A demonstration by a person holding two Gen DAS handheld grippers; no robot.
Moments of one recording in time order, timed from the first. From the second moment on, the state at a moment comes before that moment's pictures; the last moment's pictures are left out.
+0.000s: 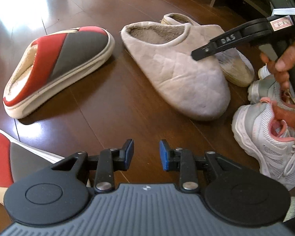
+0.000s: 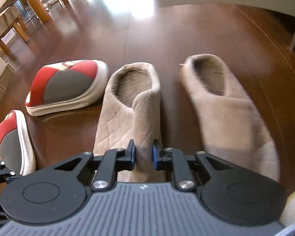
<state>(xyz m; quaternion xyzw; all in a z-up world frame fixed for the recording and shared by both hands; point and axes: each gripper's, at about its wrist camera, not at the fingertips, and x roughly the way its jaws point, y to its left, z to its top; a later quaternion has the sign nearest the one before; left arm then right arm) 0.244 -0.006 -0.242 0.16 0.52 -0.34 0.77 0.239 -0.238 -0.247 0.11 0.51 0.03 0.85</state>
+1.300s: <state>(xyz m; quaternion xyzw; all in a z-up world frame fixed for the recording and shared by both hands) 0.368 0.126 -0.190 -0.02 0.51 -0.06 0.86 0.408 0.003 -0.202 -0.25 0.41 0.32 0.82</state>
